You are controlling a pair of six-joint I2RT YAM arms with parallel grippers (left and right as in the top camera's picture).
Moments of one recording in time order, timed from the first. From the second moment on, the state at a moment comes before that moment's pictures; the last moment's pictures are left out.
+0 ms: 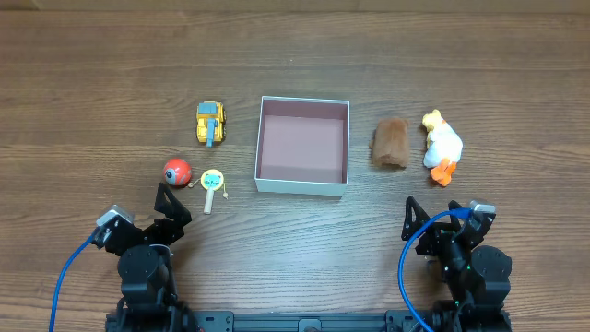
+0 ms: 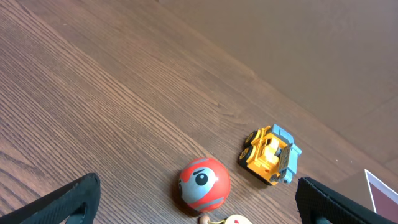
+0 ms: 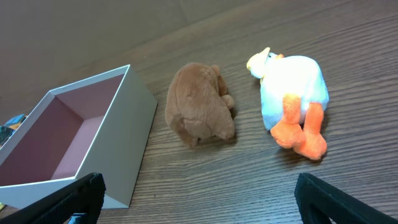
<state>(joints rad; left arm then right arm) 0.04 0.07 0.12 -0.34 -0.30 -0.58 0.02 0.03 0.16 -0.49 -0.14 0.33</state>
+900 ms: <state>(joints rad) 0.04 0.07 0.12 -0.28 -0.16 -0.60 0.02 0.03 0.15 -0.30 -0.24 0.35</state>
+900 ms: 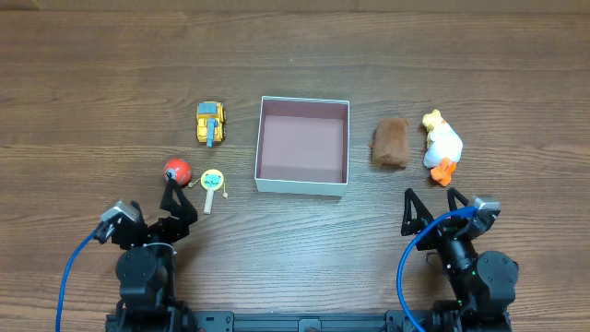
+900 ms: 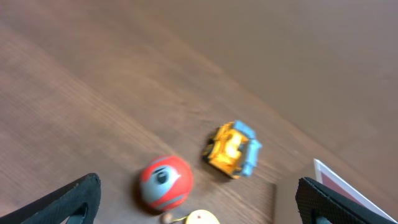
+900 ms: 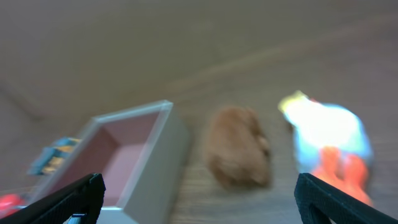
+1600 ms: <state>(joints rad) 0.04 0.81 0.71 -0.48 -0.01 -0.38 0.02 0.72 0.78 -0.73 -0.22 0.23</state>
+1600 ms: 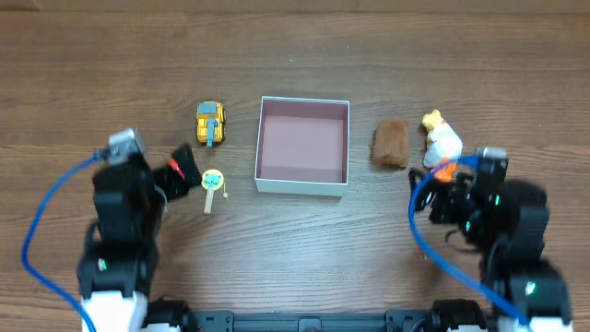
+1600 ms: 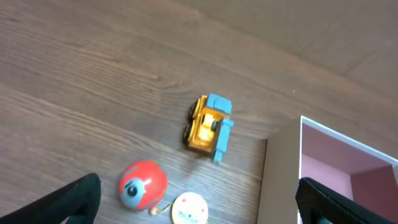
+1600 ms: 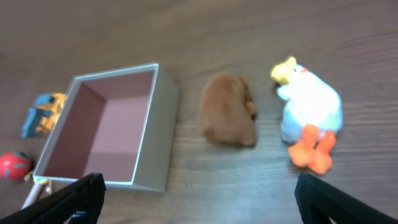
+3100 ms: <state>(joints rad) 0.04 1.38 1.03 -0.71 0.01 -0.36 0.15 1.90 1.32 -0.86 -0.10 0.32</state>
